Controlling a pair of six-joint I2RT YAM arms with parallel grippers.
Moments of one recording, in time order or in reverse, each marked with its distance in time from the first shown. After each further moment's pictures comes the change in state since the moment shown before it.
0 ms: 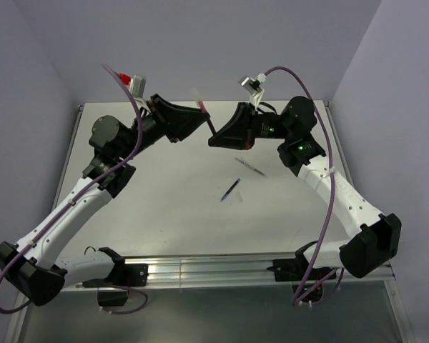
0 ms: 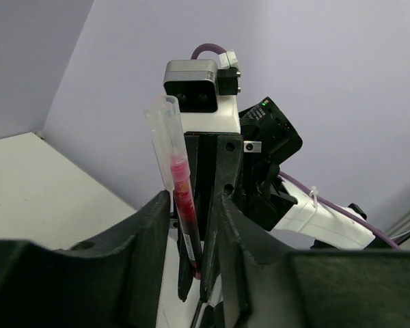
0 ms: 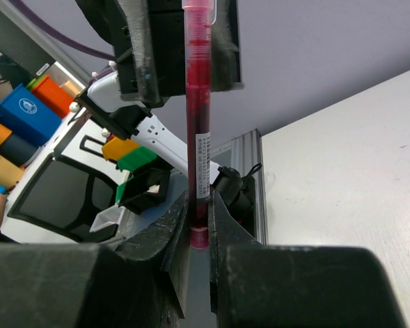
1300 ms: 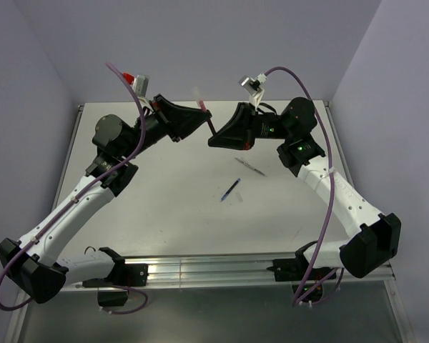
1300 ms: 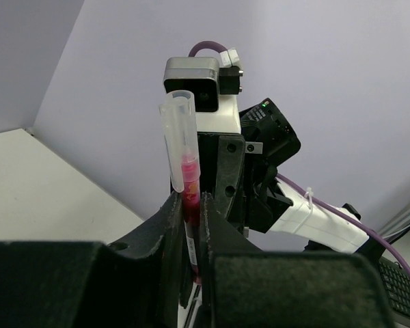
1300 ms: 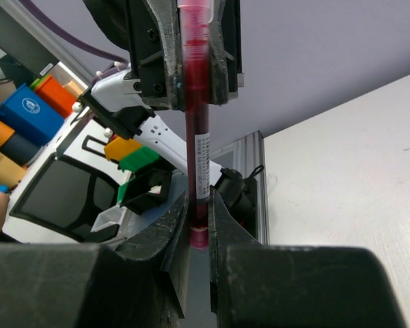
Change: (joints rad) left arm -0.002 0.022 0.000 0.019 0.012 -0.023; right arm 0.006 -0.002 -0.007 0.037 -0.005 0.026
